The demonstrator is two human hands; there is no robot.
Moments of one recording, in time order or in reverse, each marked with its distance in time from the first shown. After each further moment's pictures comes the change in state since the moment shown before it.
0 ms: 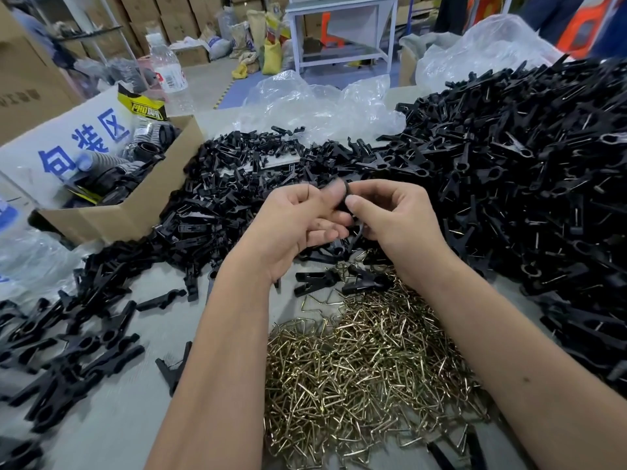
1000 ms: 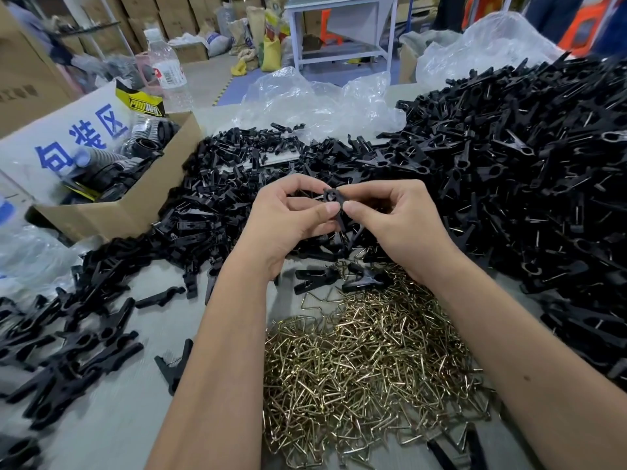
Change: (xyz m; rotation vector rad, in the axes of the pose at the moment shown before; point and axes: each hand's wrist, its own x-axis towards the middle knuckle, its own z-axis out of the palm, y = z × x) left_hand -0.001 -0.009 -0.008 -0.005 0.084 0.144; right_hand 0.002 -0.003 -0.008 -0.225 -0.071 -0.097
